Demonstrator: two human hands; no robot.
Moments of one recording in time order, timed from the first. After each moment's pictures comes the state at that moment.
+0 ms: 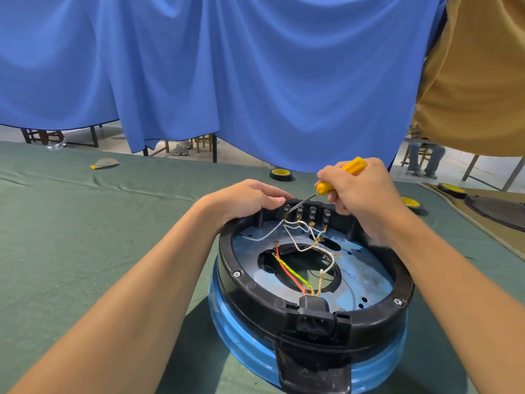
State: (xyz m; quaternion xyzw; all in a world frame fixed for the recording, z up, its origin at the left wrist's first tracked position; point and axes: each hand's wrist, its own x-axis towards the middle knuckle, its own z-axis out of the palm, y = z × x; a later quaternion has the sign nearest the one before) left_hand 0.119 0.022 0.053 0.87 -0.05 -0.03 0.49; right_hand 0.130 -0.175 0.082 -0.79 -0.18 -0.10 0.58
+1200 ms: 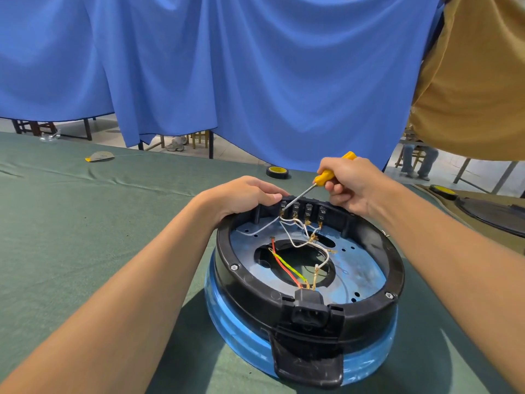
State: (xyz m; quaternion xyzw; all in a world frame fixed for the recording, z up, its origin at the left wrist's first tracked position) left_hand 0.110 0.016 0.059 0.89 -0.05 -0.03 0.46; right_hand 0.161 -0.169 0.097 -0.76 -0.03 0.07 0.65
